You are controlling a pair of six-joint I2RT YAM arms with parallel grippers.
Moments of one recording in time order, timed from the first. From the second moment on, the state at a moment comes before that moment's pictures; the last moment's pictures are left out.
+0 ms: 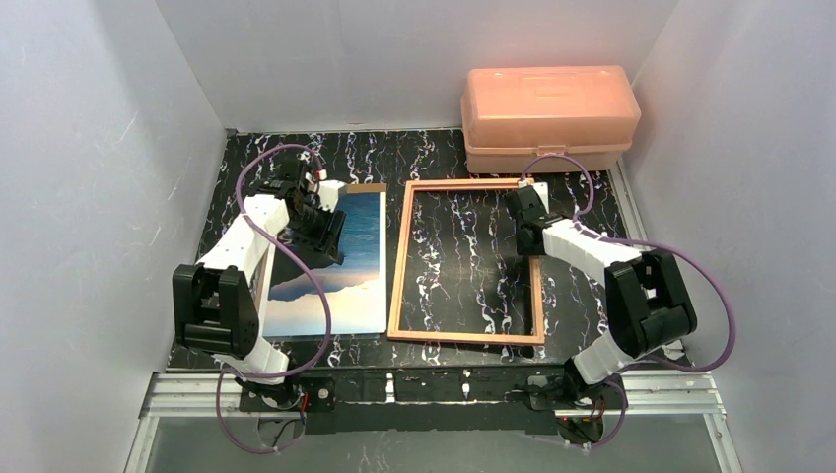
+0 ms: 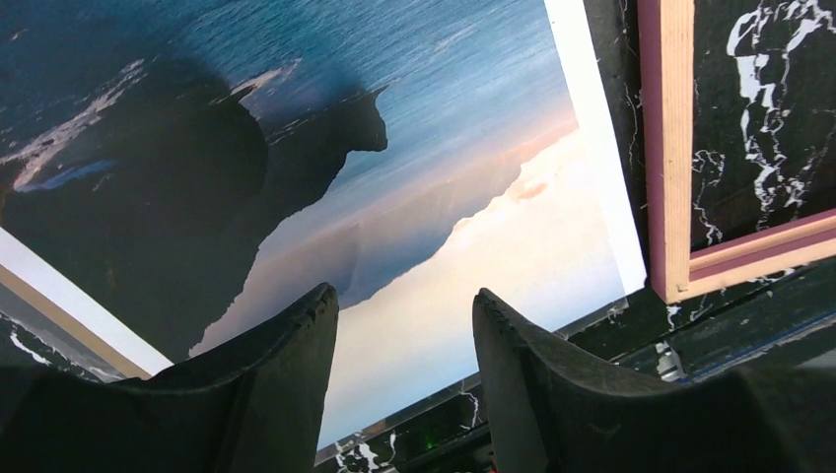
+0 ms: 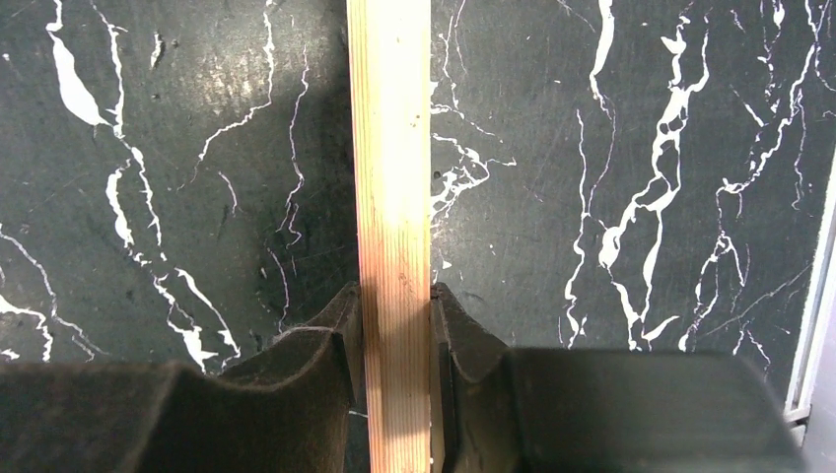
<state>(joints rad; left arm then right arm) -0.14 1.55 1.21 -0.95 0.26 0.25 0.41 1.55 0.93 -0.47 0.46 0.29</state>
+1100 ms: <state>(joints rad) 0.40 1.58 1.44 -1.18 0.33 0.41 0.90 1.68 1.34 -0.45 0.55 0.39</state>
